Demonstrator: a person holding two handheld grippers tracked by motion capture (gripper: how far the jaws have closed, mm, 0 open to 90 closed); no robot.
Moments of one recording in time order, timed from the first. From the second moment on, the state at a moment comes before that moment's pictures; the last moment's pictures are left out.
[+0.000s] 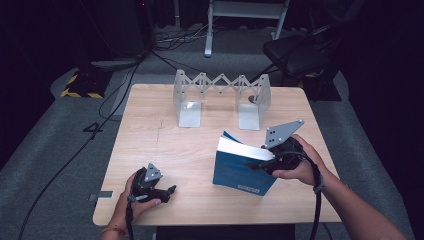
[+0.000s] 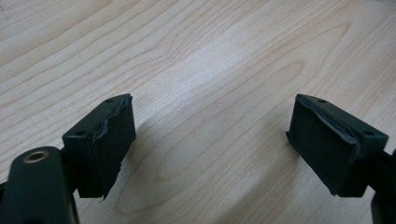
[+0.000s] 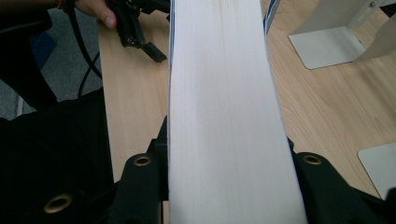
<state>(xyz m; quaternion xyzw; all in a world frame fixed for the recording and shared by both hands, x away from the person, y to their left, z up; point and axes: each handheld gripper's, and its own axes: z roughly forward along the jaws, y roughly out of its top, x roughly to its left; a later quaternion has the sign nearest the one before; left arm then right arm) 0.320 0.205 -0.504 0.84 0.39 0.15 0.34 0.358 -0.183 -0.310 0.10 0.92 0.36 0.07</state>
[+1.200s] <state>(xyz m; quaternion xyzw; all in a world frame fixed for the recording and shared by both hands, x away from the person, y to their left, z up) 0.319 0.205 -0.505 0.84 0.40 0.15 0.34 0.388 -0.204 -0.282 0.17 0.91 0.36 0.11</state>
